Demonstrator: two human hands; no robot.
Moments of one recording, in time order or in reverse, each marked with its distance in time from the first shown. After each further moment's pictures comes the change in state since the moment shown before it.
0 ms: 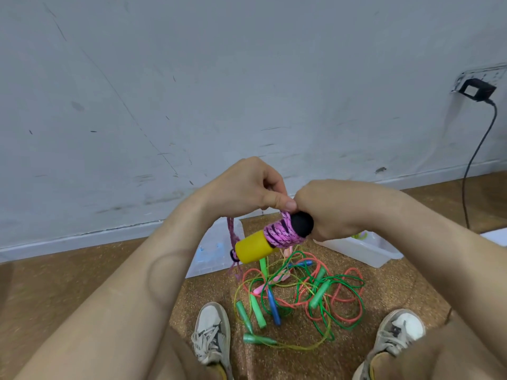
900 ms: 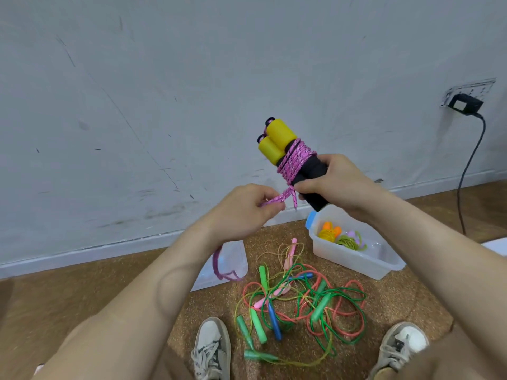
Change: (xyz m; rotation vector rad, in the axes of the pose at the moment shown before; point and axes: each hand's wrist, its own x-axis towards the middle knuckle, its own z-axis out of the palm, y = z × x) left_hand 0.000 -0.011 0.017 0.164 0.124 -0.036; right_hand 0.017 0.038 0.011 1.329 0.568 0.357
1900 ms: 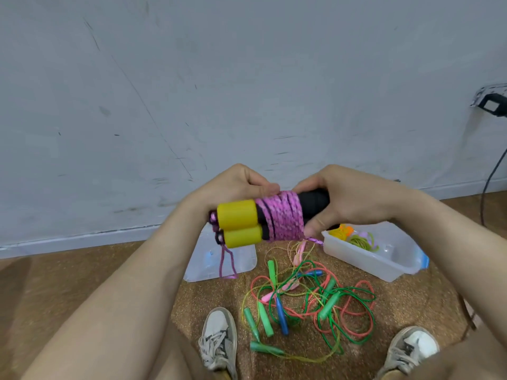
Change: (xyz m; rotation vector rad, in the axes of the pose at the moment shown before) left_hand -0.004 -0.038 -0.032 -0.445 -0.047 -0.201; right_hand -0.019 -0.025 0.009 -0.481 -0.587 -0.297
